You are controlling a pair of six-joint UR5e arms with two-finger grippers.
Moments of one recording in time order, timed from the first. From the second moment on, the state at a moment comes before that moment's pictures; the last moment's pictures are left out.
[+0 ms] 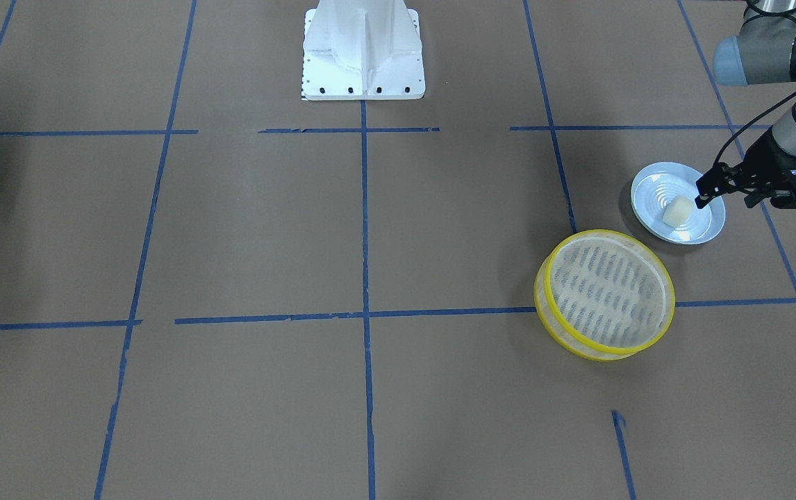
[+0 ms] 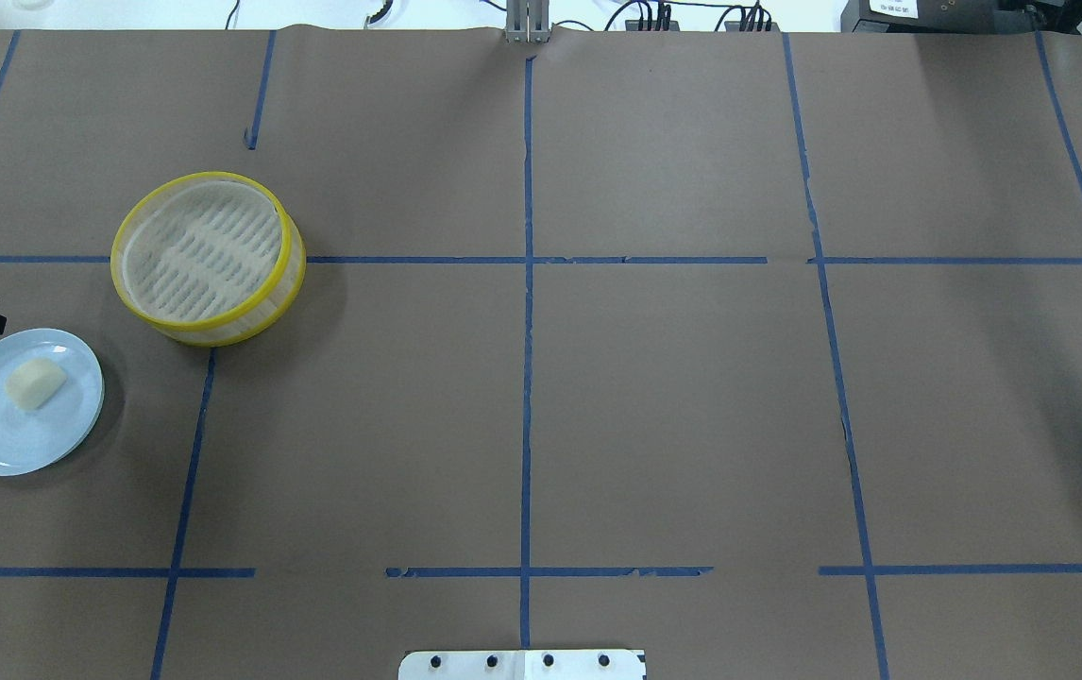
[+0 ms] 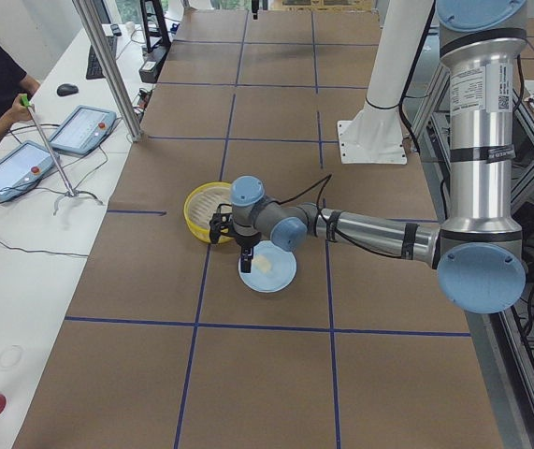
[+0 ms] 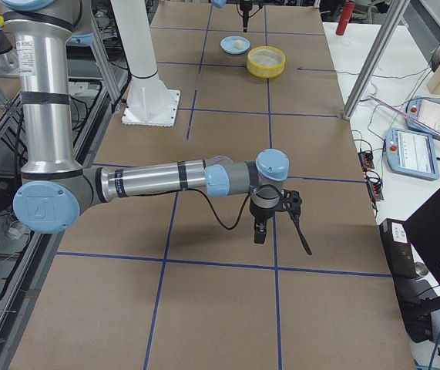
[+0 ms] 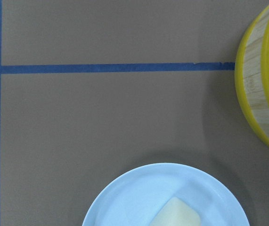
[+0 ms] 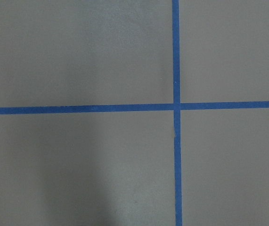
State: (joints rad) left arm -1.05 -1.47 -1.74 -2.02 -2.20 -0.70; right arm 1.41 -1.55 1.69 -1.57 2.26 0.25
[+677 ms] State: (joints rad) left arm -0.96 -1.47 -1.67 -2.17 -2.18 -0.80; right arm 1.41 -1.55 1.69 -1.57 2.26 0.25
